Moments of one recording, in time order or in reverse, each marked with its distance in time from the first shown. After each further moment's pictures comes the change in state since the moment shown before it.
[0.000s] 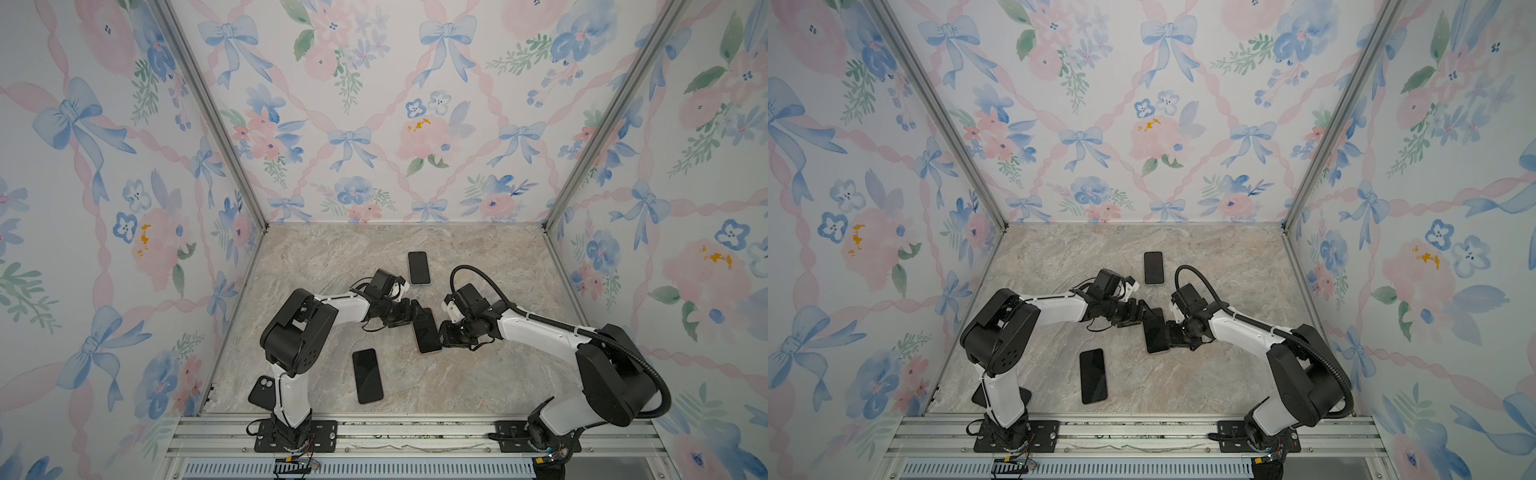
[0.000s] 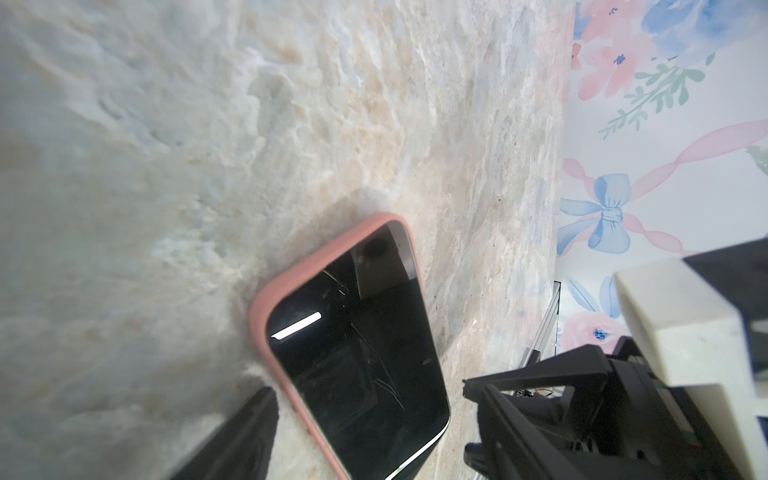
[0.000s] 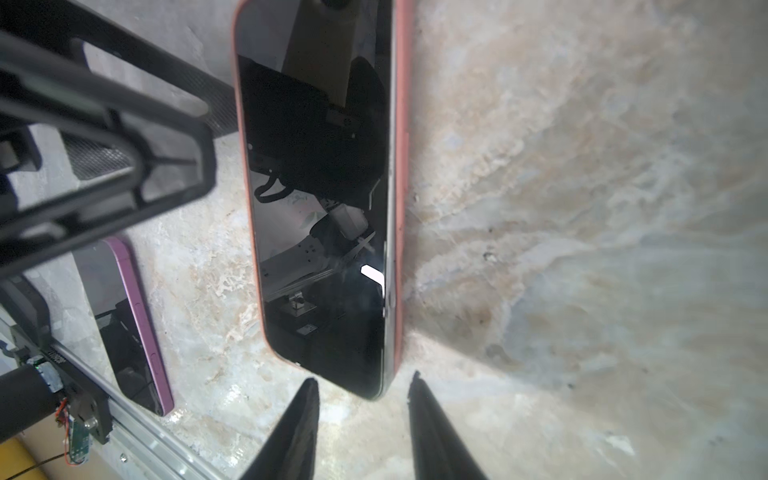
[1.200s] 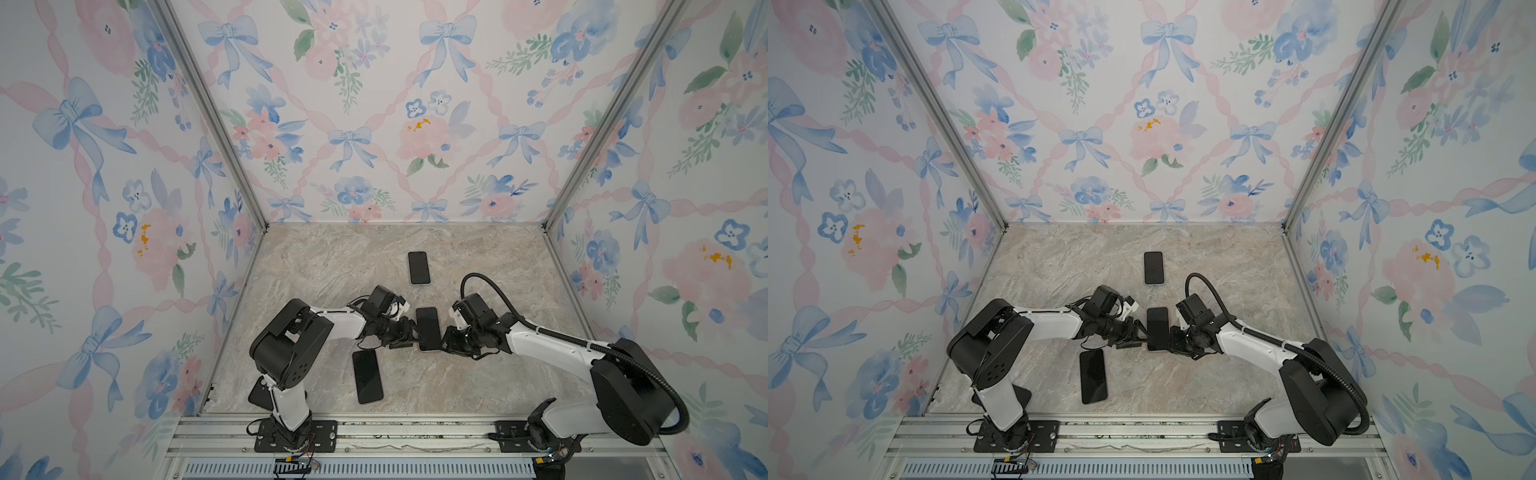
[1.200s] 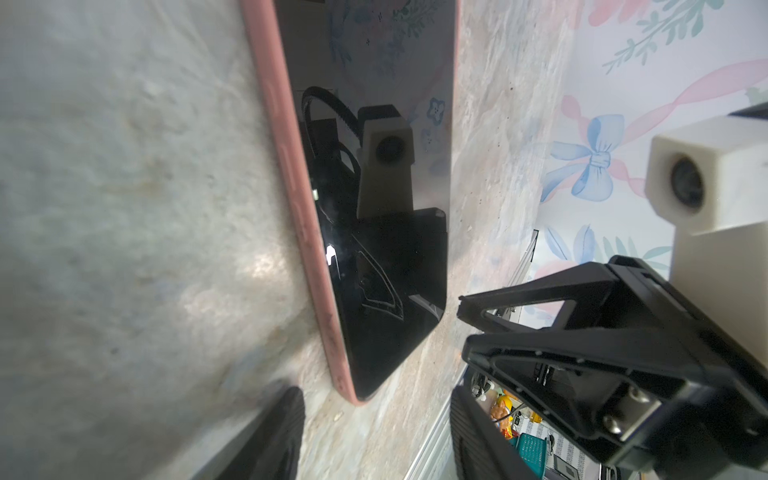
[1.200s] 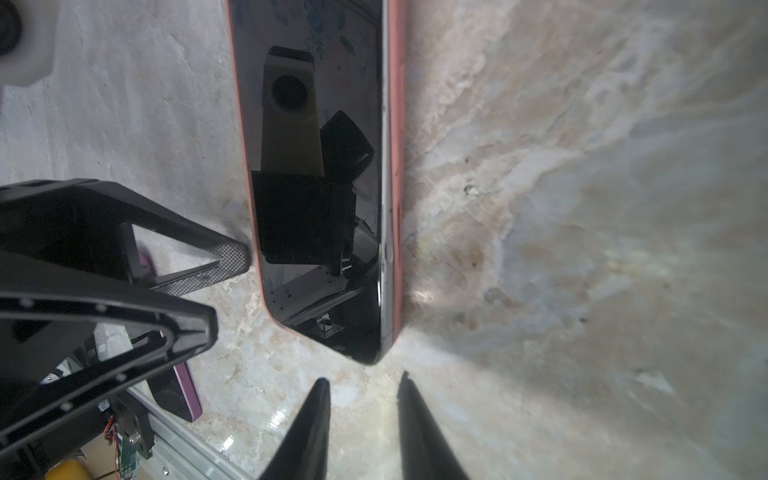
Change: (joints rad) left arm -0.058 -0.117 -0.217 0.061 0.093 -0.112; right arm 0.021 -0.089 -0.113 0.097 0.000 0.146
